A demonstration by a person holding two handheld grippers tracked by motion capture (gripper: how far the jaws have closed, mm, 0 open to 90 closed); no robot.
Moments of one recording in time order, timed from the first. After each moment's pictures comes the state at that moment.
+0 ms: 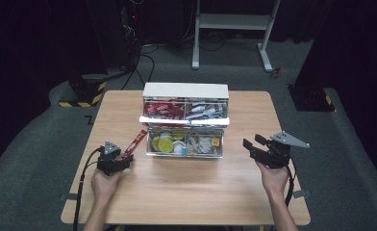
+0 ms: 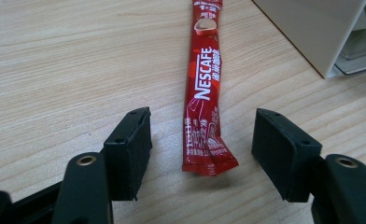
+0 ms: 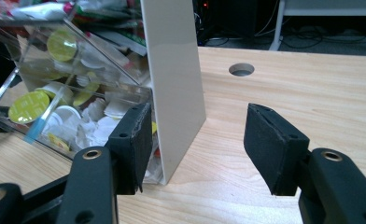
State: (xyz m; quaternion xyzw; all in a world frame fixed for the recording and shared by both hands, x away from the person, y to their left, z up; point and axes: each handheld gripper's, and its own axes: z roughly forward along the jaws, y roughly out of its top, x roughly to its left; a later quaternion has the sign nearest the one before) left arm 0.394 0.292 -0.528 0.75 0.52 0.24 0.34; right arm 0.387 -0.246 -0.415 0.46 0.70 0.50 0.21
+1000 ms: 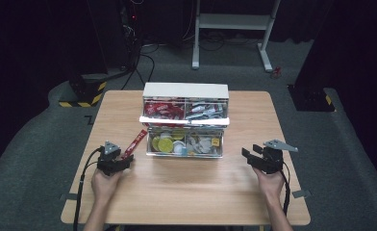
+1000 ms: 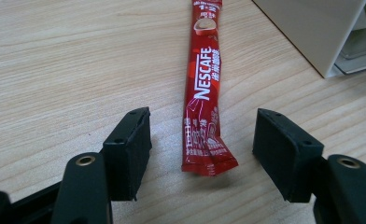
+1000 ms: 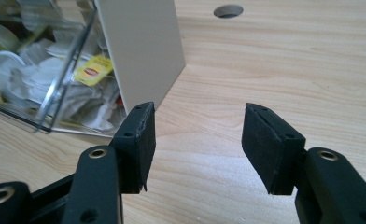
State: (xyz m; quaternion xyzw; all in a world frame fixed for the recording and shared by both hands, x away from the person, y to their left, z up) left arm 0.394 0.292 -0.528 0.75 0.52 0.24 0.34; right arm 0.399 -0.249 -0.468 0.50 0.72 0.44 0.19
